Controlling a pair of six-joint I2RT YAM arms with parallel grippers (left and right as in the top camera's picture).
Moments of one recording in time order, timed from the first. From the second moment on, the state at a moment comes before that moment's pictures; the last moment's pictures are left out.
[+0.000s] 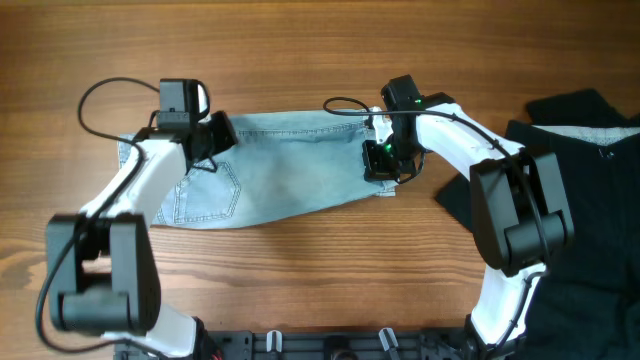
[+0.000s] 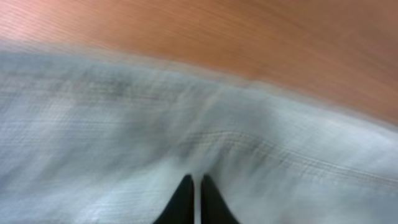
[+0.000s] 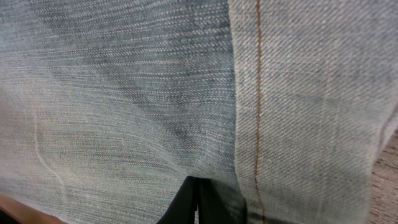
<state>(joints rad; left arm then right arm) -0.03 1.72 1.03 -0.41 0.14 -0.42 0.31 2.04 1.32 -0.82 -0.40 0.19</state>
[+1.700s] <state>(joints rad) 0.39 1.78 1.02 -0.65 0.23 -0.16 0.39 1.89 1.33 -0.90 -0.38 0.15</state>
